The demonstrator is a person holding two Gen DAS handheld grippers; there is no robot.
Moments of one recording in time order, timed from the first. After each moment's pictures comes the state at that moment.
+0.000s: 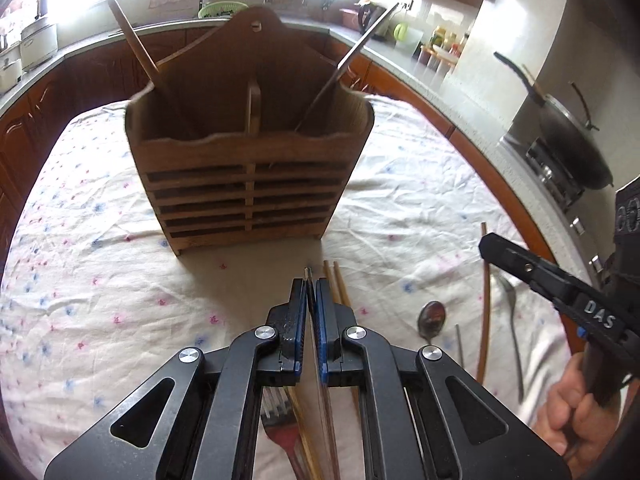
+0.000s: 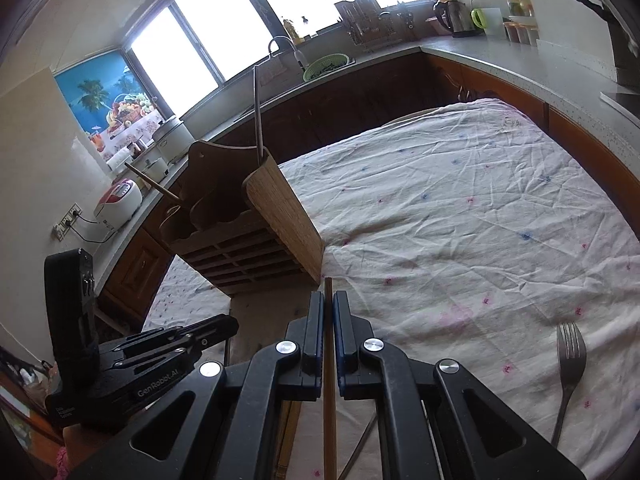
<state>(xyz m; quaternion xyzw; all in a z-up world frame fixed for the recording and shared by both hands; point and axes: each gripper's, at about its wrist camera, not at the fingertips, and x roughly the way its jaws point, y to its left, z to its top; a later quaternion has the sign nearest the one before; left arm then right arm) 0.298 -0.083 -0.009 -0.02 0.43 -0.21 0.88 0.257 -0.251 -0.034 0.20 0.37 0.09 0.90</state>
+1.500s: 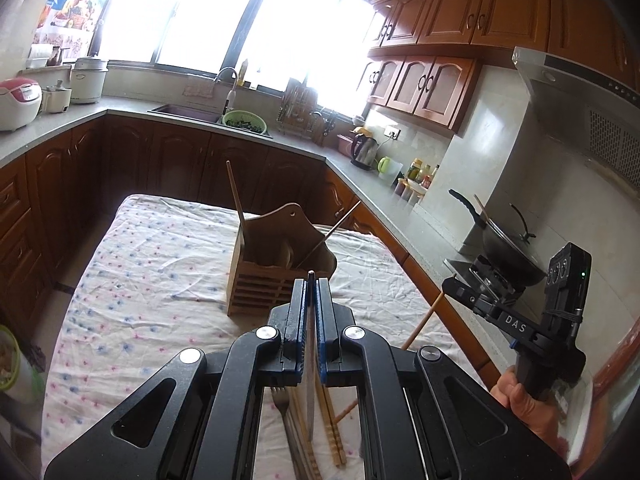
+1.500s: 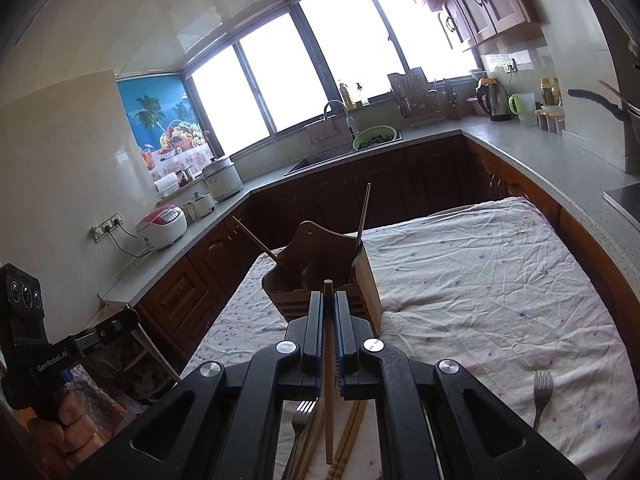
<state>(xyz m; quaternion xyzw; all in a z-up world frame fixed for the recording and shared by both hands) 0.179 0.018 0.121 -0.14 0.25 -0.20 0.94 0.191 -0.224 0.065 0.16 0.24 0.13 0.95</state>
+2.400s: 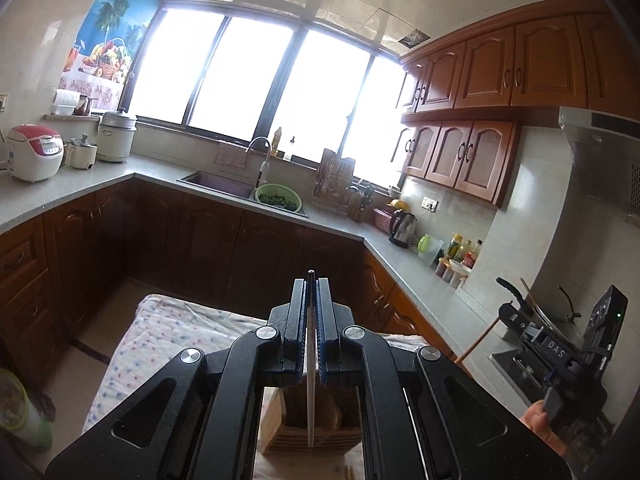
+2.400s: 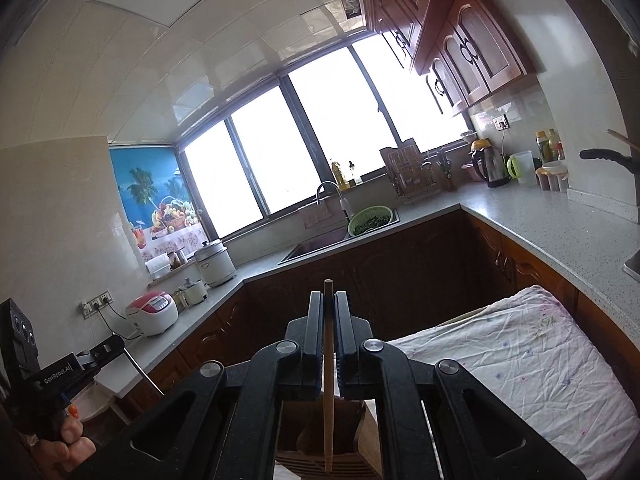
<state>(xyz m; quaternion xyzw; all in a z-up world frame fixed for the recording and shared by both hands) 0.308 0.035 0.184 -0.15 0.14 -0.12 0.97 0.292 -0.238 0.128 0.20 0.10 0.09 0.97</state>
